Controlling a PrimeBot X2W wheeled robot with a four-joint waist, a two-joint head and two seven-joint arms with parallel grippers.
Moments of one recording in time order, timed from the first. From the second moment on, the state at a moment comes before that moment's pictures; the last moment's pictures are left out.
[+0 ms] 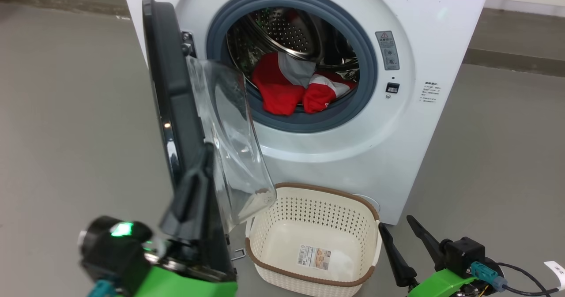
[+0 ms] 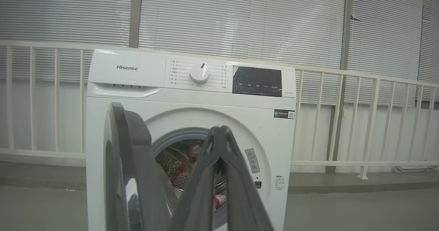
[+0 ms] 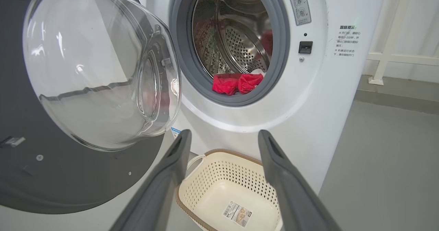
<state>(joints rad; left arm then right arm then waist) -0.13 0.05 -0.22 -0.33 -0.25 0.03 -0.05 -0.06 -0.05 0.18 0.42 0.32 0.13 -0.25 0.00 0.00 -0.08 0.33</state>
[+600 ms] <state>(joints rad) -0.05 0.05 -0.35 -0.02 -0.35 0.05 -0.05 -0.07 -0.05 0.18 0.43 0.33 0.13 -0.25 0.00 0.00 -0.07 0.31</state>
